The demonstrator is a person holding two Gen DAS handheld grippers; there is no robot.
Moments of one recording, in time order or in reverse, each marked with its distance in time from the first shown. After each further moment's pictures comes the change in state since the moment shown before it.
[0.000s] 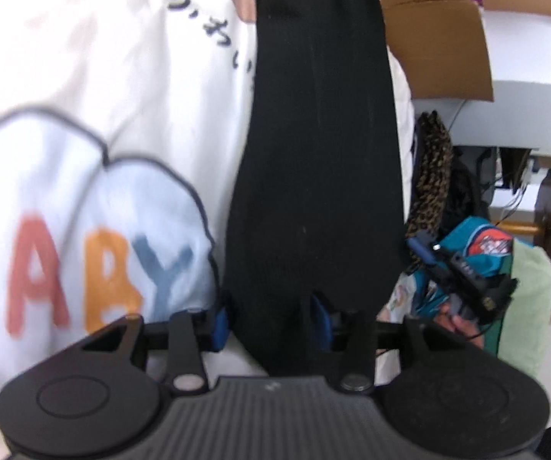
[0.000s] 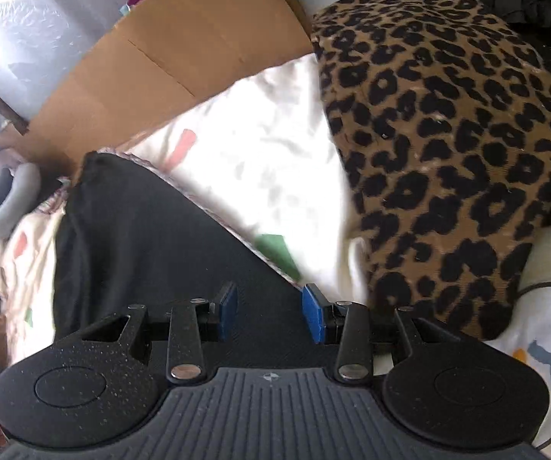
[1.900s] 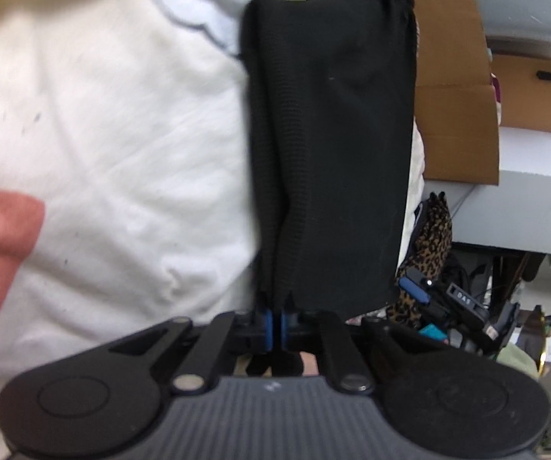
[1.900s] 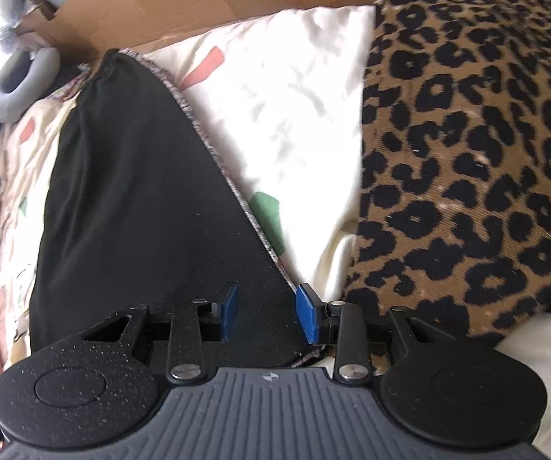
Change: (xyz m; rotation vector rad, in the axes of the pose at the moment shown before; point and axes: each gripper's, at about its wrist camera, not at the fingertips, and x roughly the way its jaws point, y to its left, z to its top) left arm 0.050 -0.029 -0.152 -0.333 -0.387 -0.036; right arm 0.019 0.002 0.043 -0.262 0.307 0.040
